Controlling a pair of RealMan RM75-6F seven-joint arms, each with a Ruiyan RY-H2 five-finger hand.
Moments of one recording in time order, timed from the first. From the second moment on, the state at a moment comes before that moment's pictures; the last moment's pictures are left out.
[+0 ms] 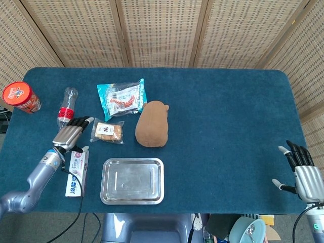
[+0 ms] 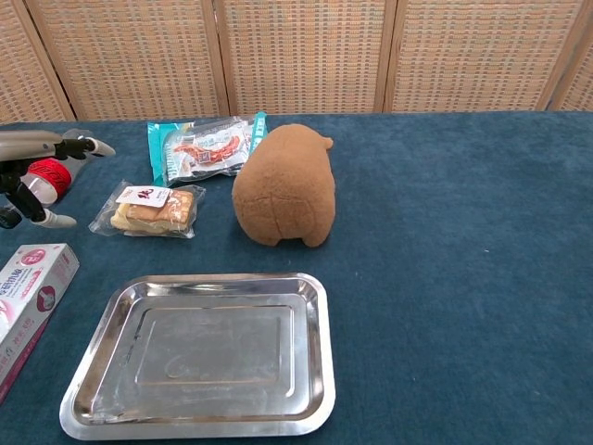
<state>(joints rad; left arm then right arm) -0.66 -1.28 -0.17 -1.48 1.00 0.75 0.21 0.10 -1.20 0.06 -1.36 -1.56 1.51 0.22</state>
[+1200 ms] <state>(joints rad) -0.76 -1.60 -0.17 -1.04 1.12 0.68 -0.06 0.05 -1.20 0.03 -1.30 -1.58 1.56 0.29</state>
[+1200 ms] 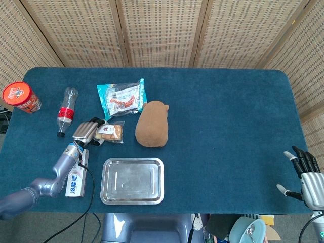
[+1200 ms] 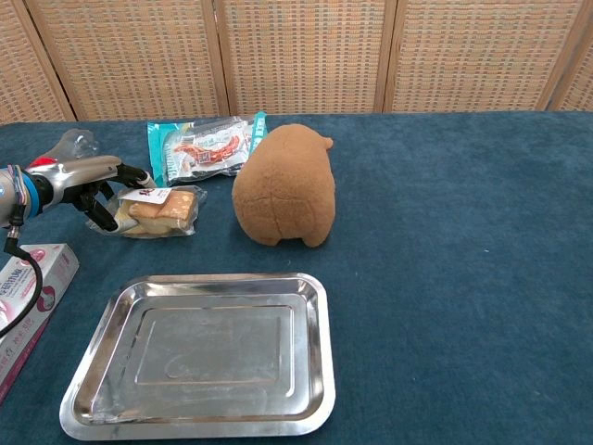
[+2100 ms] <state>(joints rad) -0.72 -1.53 -0.14 -1.38 1.17 0.83 0.09 0.07 -1.22 0.04 -1.28 -1.58 1.55 0.34</state>
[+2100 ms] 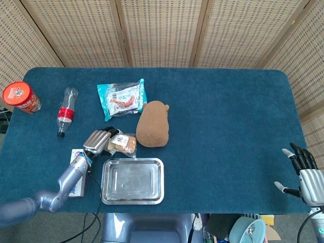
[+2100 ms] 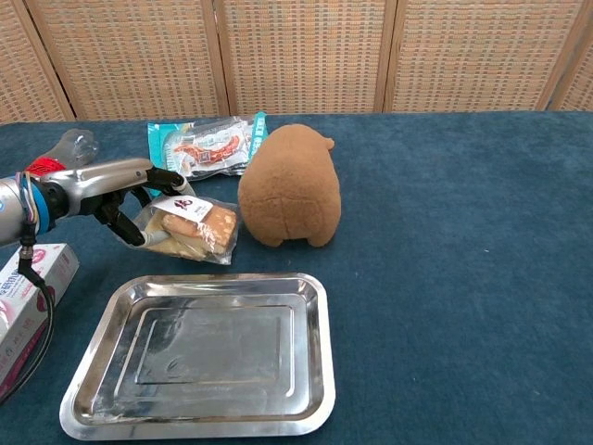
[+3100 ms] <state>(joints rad) -0.66 -1.46 0.02 -1.89 1.08 1.05 0.61 0.04 -1.23 0.03 -1.29 -1.61 1.64 0.33</state>
